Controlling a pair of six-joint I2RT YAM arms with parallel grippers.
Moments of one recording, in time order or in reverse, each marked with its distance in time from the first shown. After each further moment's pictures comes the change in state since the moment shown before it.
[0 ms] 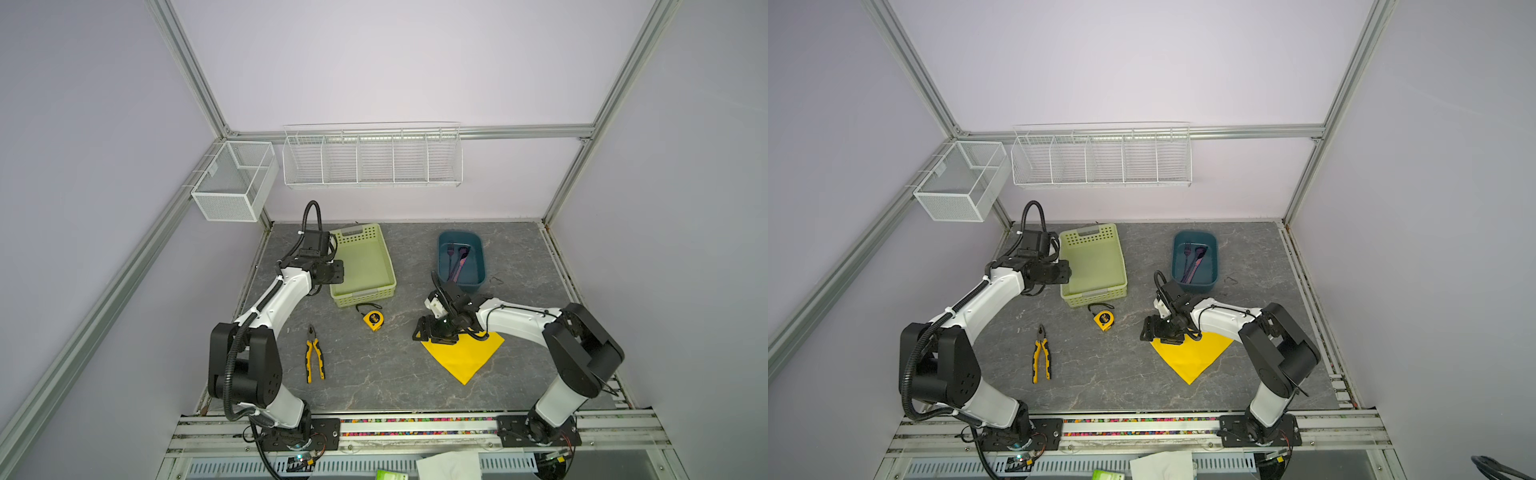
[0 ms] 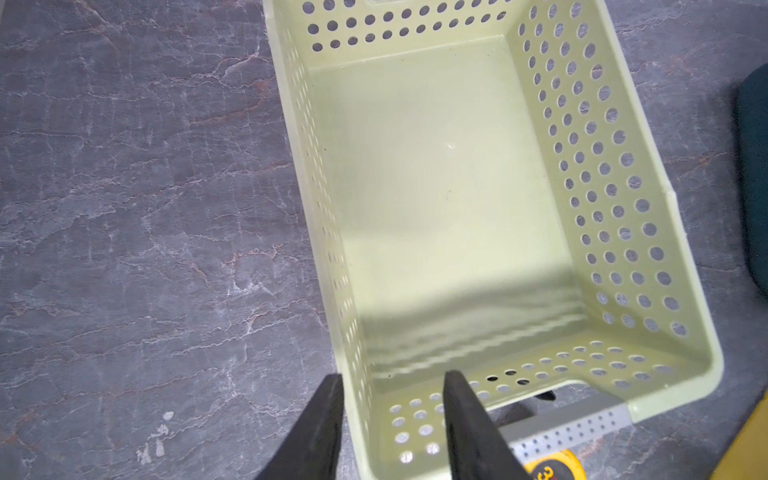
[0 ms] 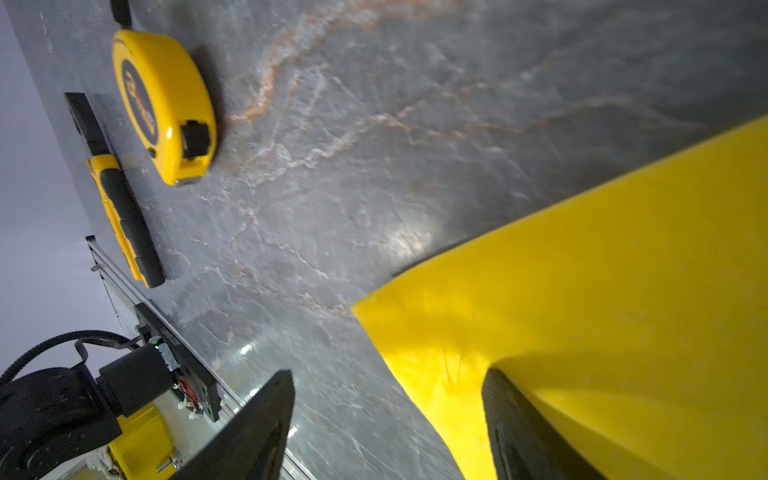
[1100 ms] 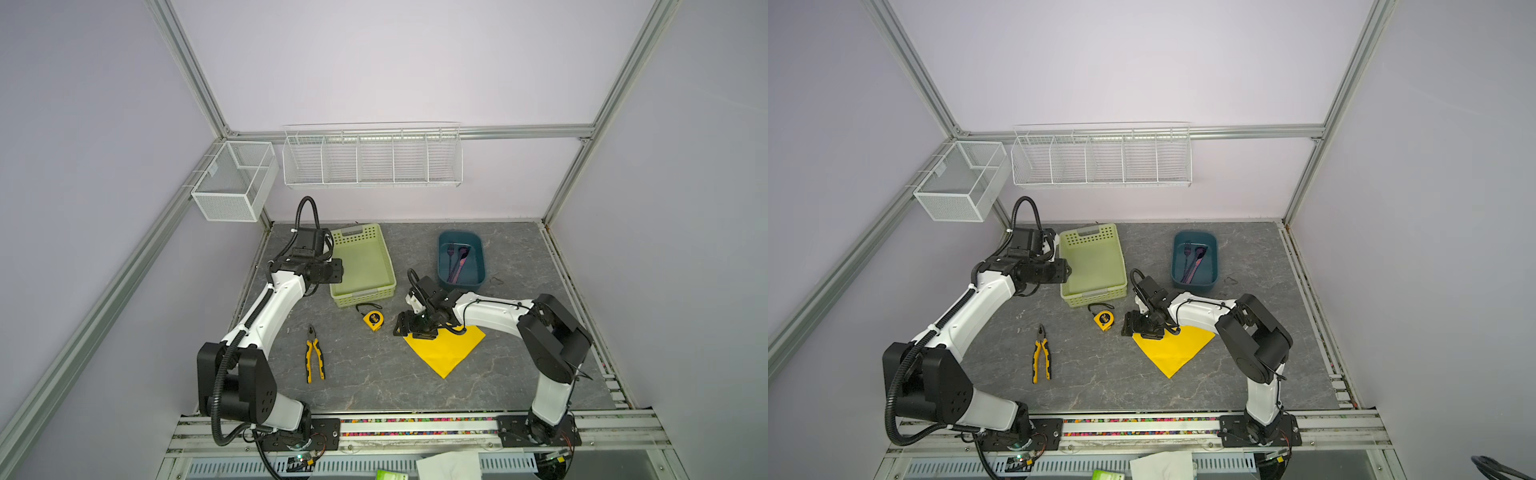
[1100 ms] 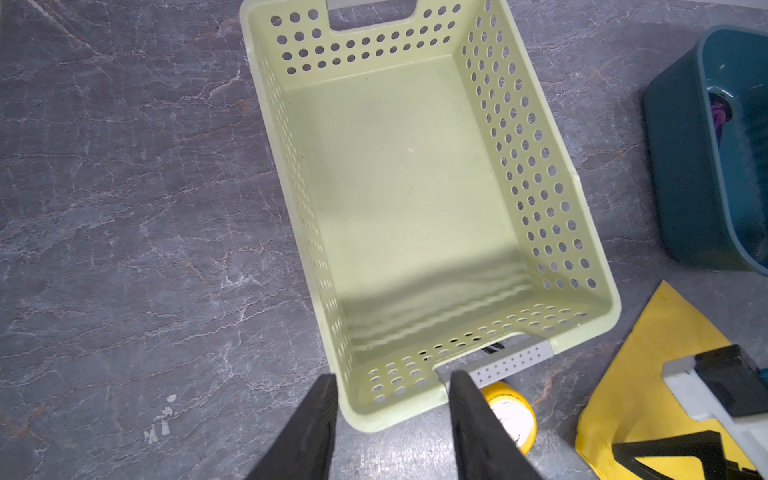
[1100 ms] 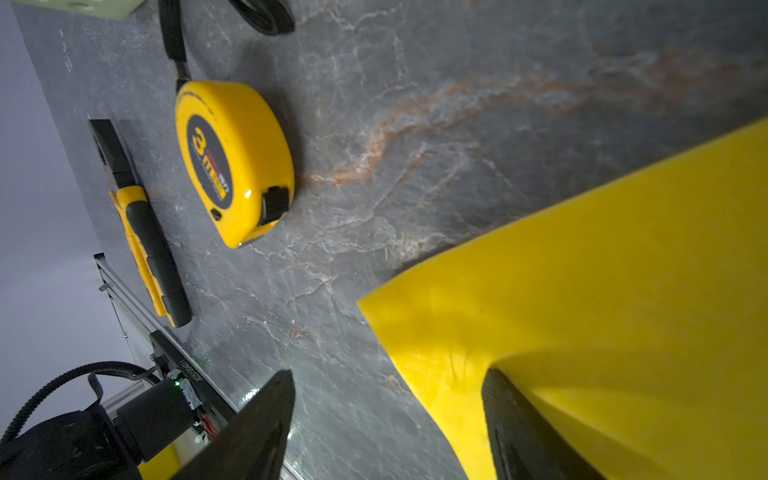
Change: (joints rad) left arm 0.000 -0.095 0.021 -0.082 0.060 0.026; right arm 0.091 0.140 0.177 0.000 0.043 0.087
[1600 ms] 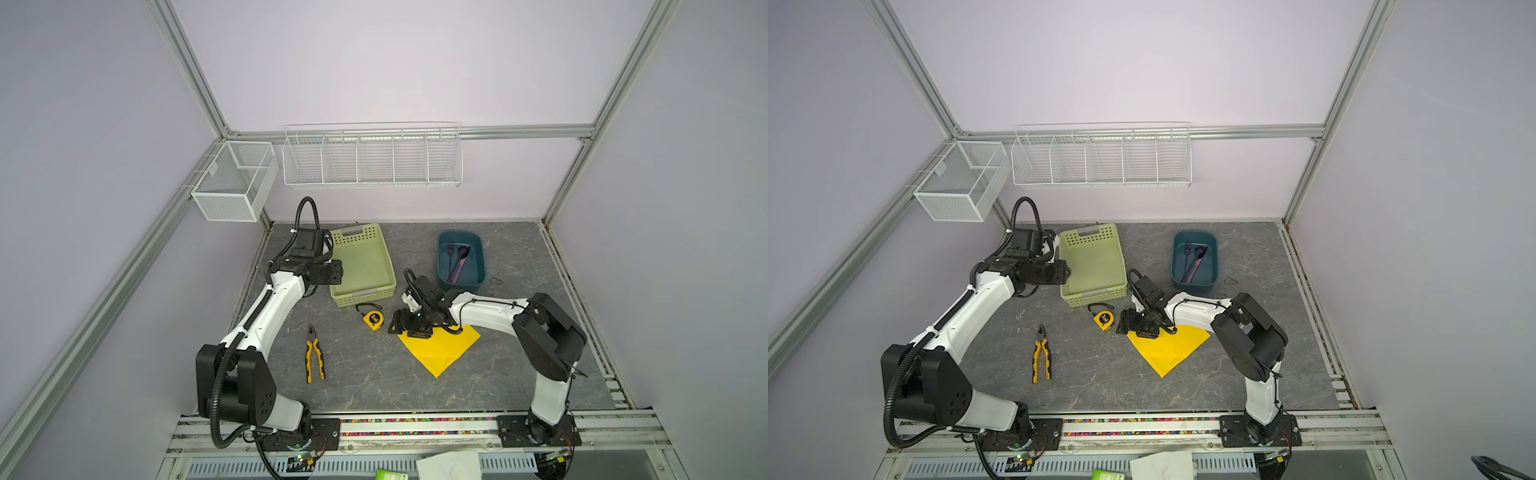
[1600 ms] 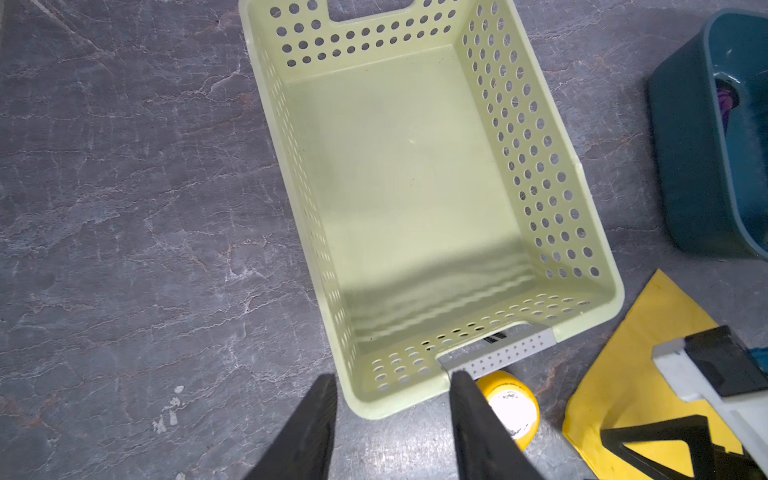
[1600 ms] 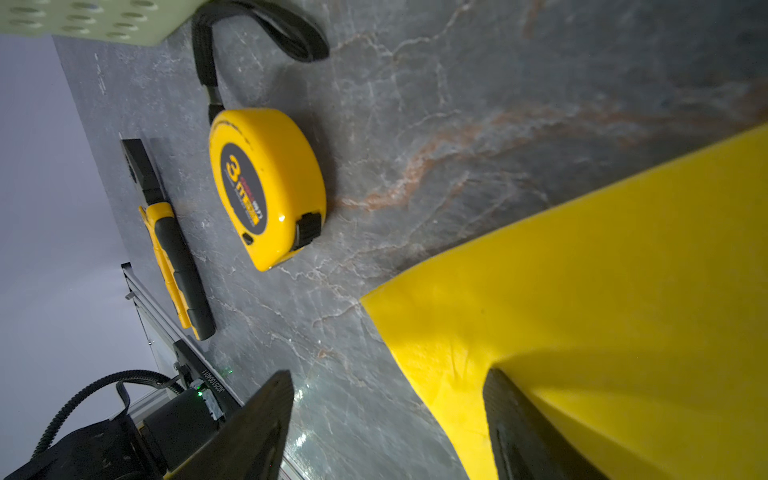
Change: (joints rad) left arm 0.000 -0.010 0.001 -0.022 -0.002 0.018; right arm 0.011 0.027 0.024 0.042 -0.012 0.046
